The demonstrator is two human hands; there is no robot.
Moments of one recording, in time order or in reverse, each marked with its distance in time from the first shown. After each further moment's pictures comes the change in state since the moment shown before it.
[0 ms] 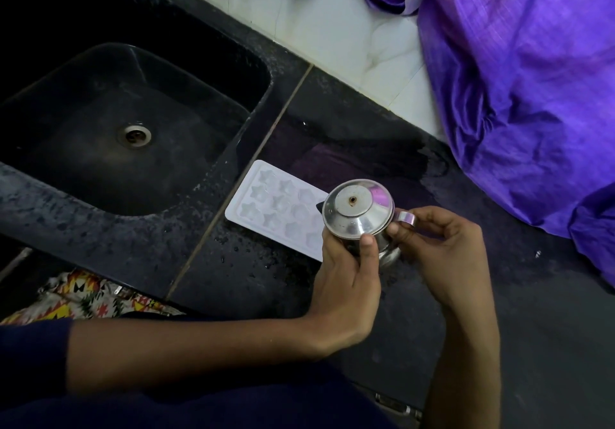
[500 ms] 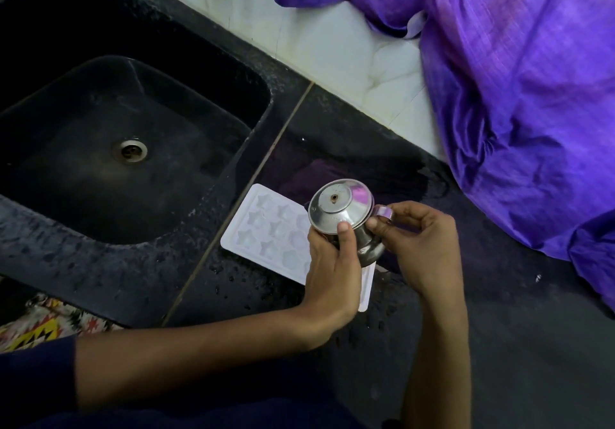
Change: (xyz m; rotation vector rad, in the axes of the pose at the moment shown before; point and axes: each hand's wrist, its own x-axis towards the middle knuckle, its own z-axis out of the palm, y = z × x) left_hand 0.048 0.018 -0.013 -0.172 0.101 -0.138; right_hand 0.047 -0.011 0.026 -0.076 0.007 -0.012
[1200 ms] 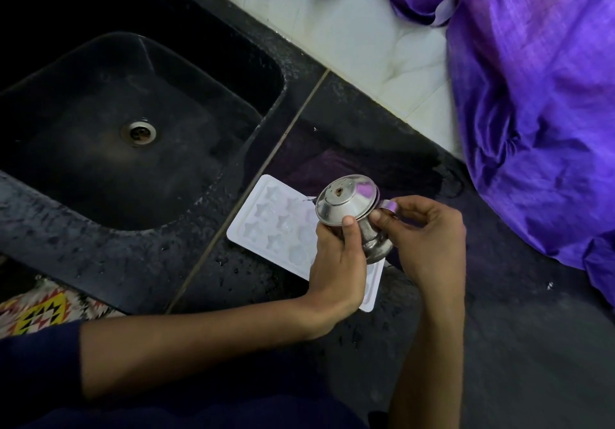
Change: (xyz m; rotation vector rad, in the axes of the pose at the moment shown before) left_hand 0.010 0.002 -0.003 0.029 0.005 -0.081; right_hand 0.010 -0.005 0.013 -0.113 0.060 0.036
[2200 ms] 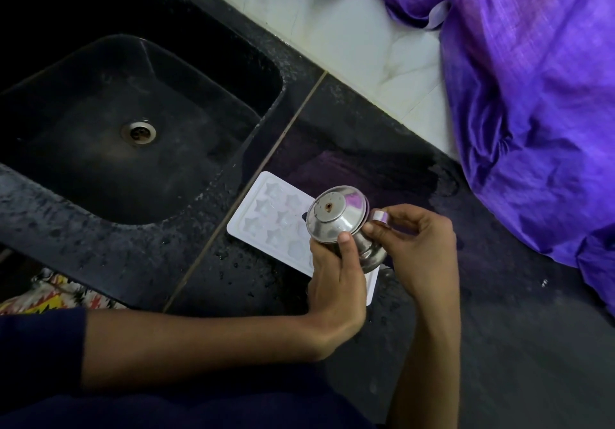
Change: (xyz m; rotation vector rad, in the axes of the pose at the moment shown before) left_hand -0.018 -0.024 0.010 -0.042 0.103 0.024; right_hand -0.016 0.012 -0.001 -0.001 -0.077 -0.018
